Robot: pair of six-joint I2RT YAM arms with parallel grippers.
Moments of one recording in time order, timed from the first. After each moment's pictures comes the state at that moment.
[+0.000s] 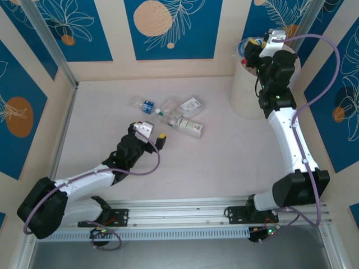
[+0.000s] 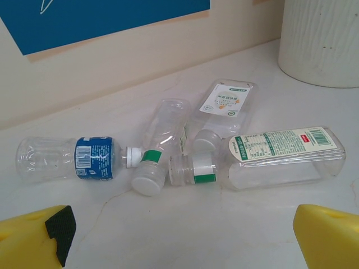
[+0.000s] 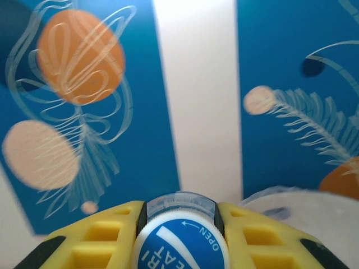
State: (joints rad) left arm -0.67 1.17 0.46 0.47 -0.24 0.03; right arm 0.05 1.44 1.52 0.03 0.01 0.11
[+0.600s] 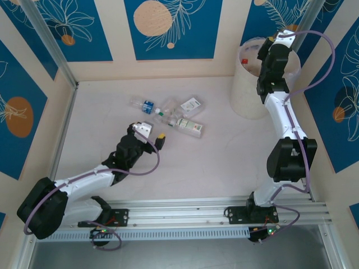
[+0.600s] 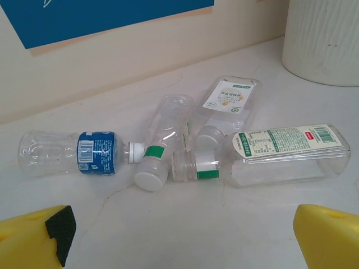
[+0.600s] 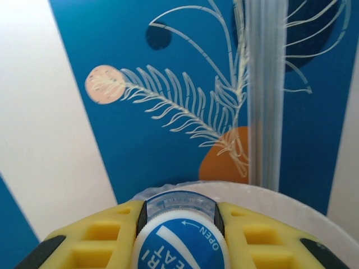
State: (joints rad) left arm -0.66 1.16 0.45 0.48 -0.24 0.02; right arm -0.03 1.70 1.62 0.15 0.36 0.12
